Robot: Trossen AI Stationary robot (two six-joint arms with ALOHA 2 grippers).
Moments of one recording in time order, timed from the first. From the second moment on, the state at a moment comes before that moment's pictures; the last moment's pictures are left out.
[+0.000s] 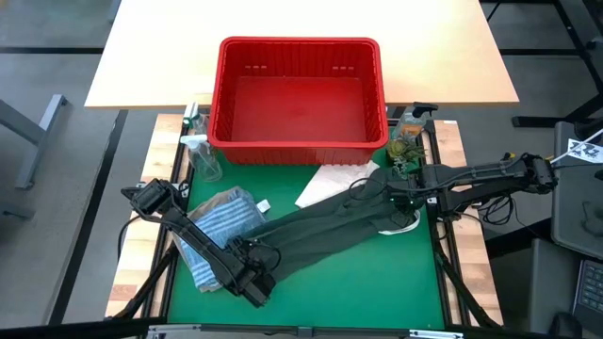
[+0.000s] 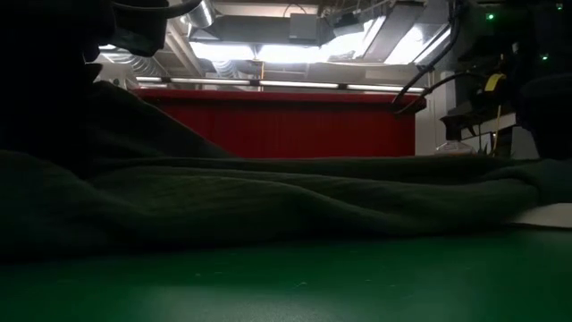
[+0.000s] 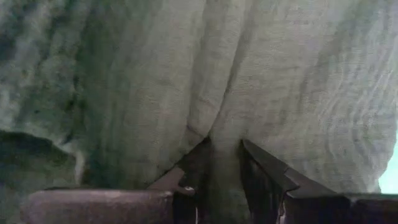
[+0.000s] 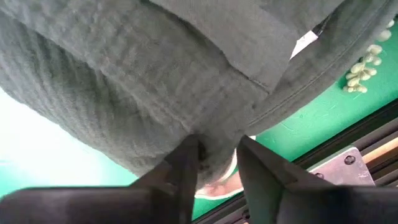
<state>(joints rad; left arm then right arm) -0.67 1.96 1.37 -1.01 -0.37 -1.40 -0.04 1.10 0.72 -1.21 0.01 0.65</state>
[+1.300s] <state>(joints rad) -0.66 1.96 1.37 -0.99 -0.38 -1.40 -0.04 1.48 0.89 -0.56 -0.06 0.30</state>
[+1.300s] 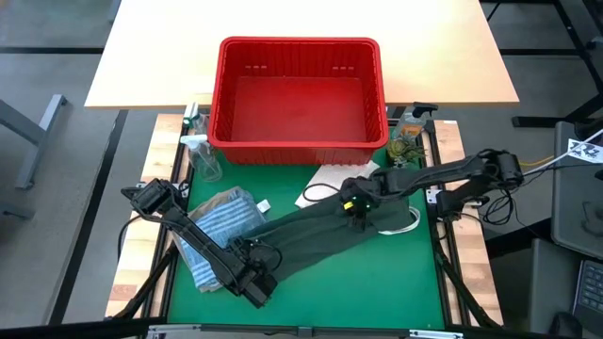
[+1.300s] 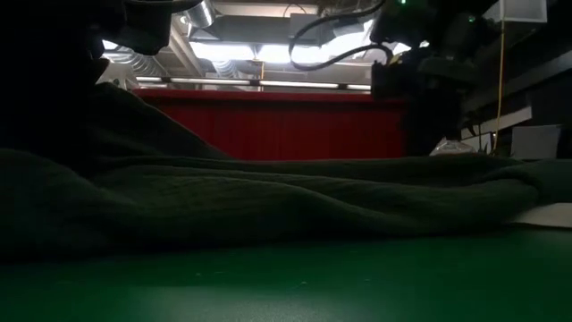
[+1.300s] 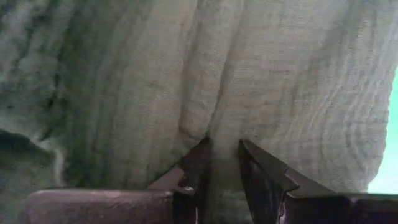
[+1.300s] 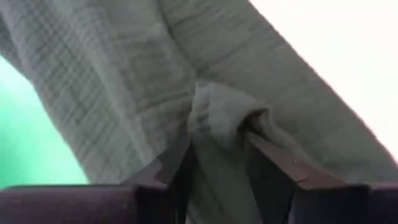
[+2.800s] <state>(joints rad) -0.66 1.96 1.37 -0.97 -0.38 -1.40 -0.04 1.50 0.92 -0.36 0.24 0.23</state>
